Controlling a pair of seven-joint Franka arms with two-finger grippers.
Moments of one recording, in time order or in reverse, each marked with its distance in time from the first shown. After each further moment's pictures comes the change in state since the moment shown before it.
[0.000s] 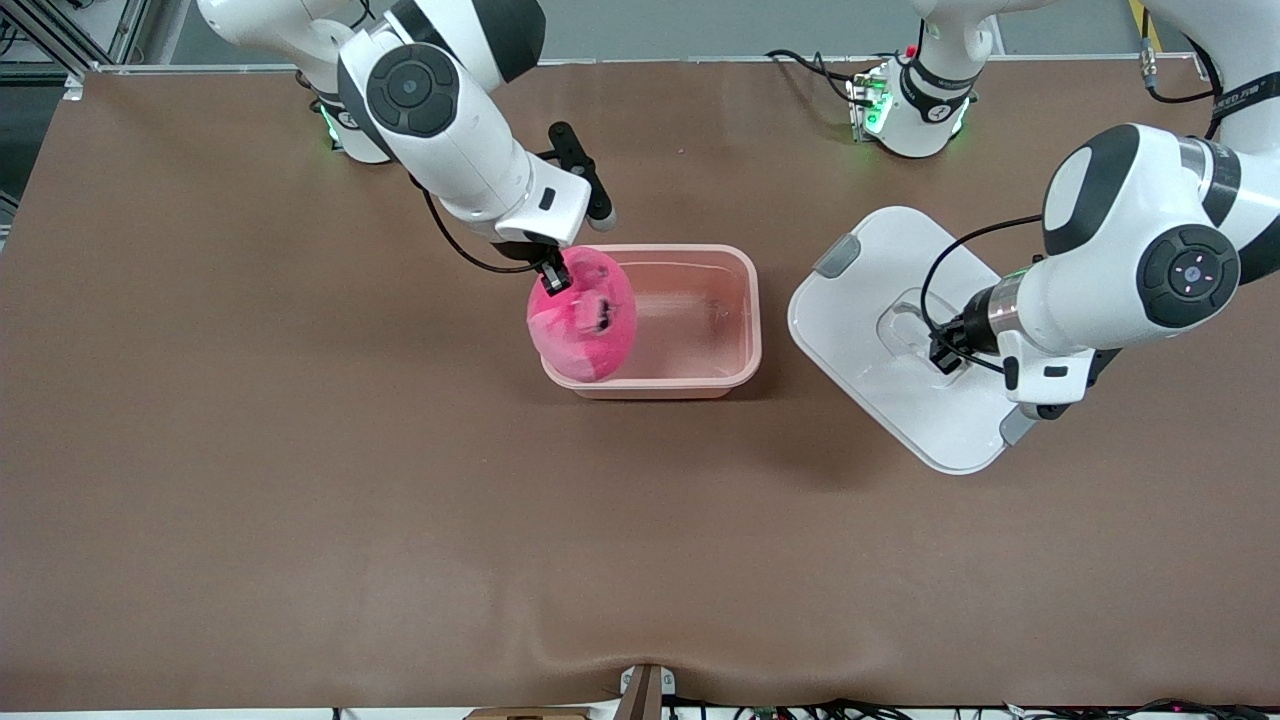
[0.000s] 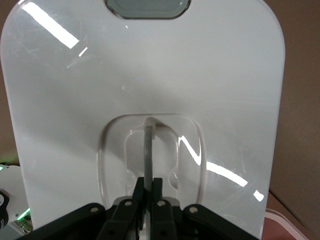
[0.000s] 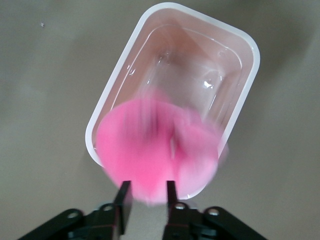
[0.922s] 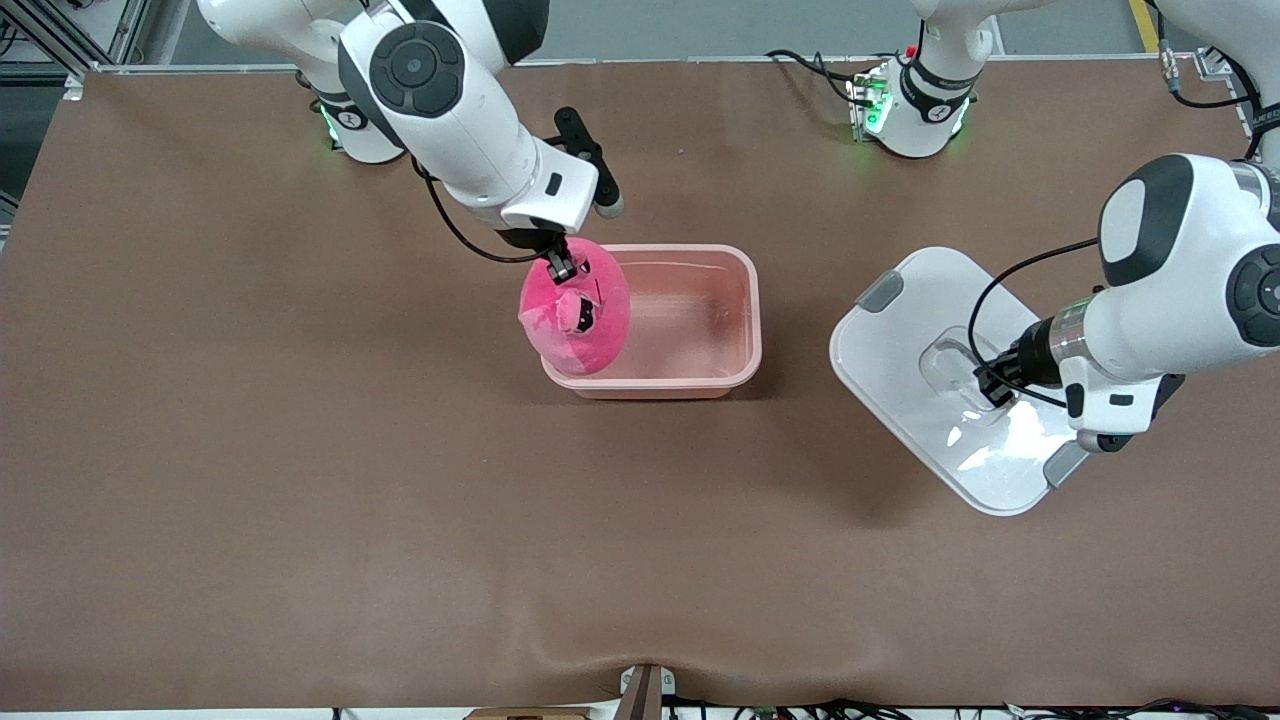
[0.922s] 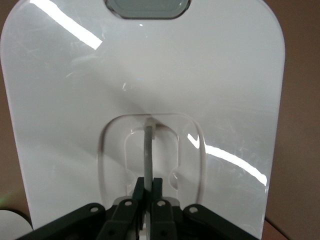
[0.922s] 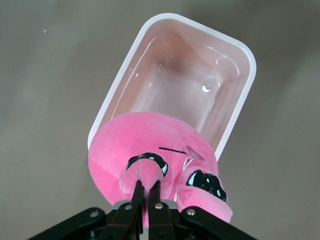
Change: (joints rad) left arm 0.028 0.016 0.086 -0.005 0.003 0.109 0.163; right arm 0.006 0.000 0.009 0.028 0.001 -0.015 0.013
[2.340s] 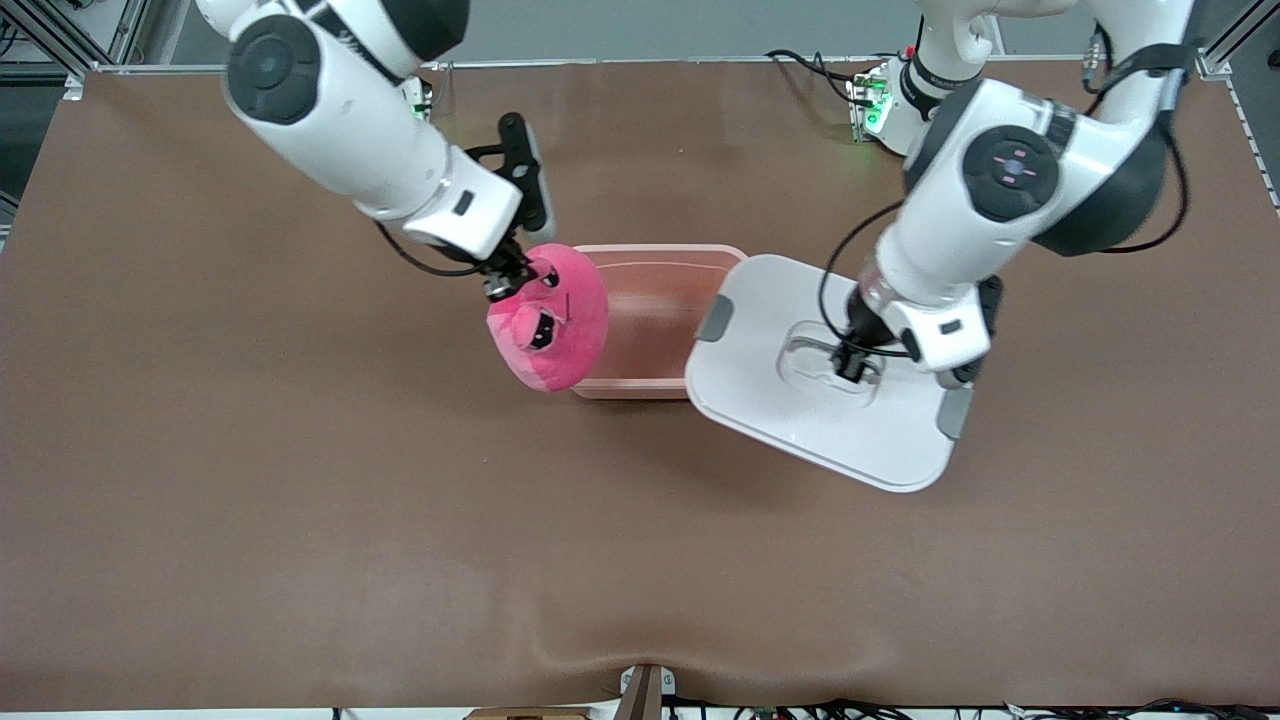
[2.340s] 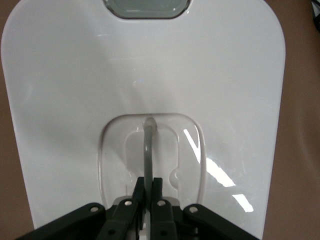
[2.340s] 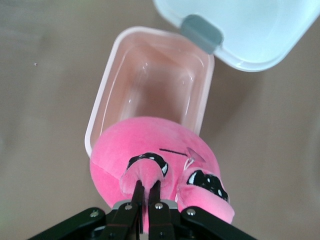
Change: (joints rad) left arm -0.251 -0.046 -0.008 -0.016 0.026 0.163 -0.621; right arm -0.093 -0.003 0.017 0.091 0.080 -0.059 0.087
